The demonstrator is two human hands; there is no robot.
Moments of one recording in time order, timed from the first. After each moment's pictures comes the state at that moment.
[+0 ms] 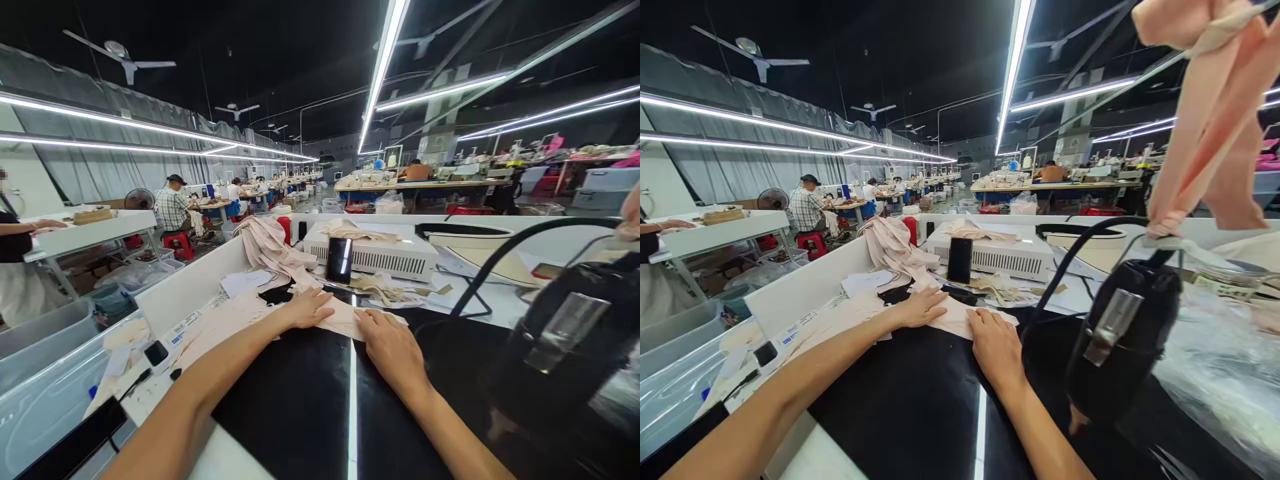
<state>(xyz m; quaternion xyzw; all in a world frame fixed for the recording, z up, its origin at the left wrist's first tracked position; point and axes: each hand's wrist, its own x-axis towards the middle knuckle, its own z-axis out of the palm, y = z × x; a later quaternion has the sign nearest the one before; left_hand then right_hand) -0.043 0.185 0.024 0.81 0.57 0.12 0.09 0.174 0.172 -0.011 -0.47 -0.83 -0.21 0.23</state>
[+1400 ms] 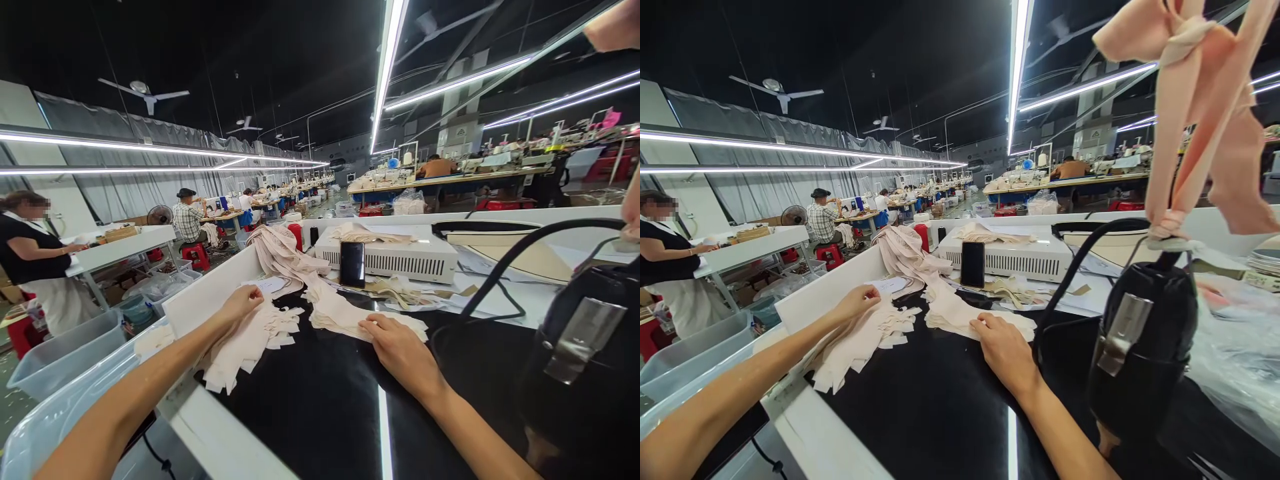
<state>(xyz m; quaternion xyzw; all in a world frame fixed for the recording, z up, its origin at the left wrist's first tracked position) -0.206 0.116 0.044 0.64 0.73 0.21 0.08 0.172 0.193 -0.028 -0.33 -0.87 -0.18 0.31</state>
